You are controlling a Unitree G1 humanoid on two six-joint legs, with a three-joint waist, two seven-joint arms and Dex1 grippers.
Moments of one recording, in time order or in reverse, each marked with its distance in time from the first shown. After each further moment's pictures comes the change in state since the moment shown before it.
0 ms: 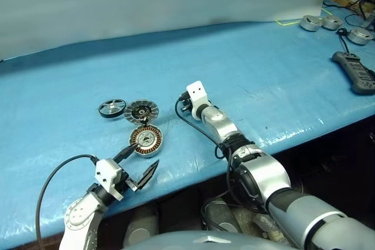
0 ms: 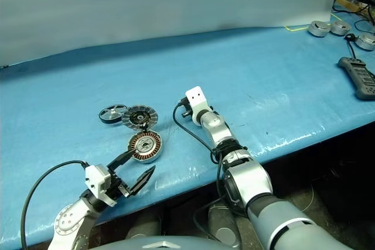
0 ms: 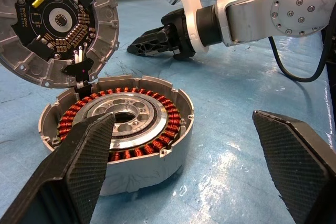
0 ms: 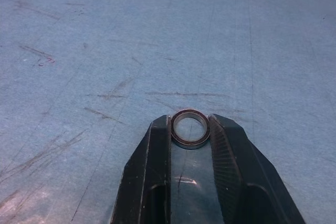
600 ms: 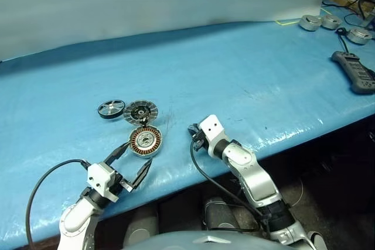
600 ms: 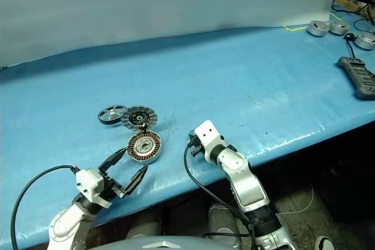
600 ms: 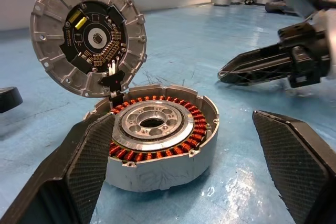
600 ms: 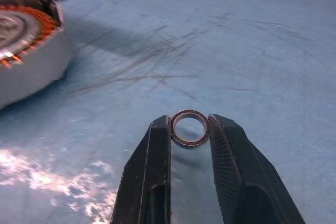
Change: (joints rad) left arm 0.034 -0.003 0.024 0.045 0.008 -0.124 0.064; right arm 0.746 -0.191 0.228 -1.337 0.021 0.513 0.231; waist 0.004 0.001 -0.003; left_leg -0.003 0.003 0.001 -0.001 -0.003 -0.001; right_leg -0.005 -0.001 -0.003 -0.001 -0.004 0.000
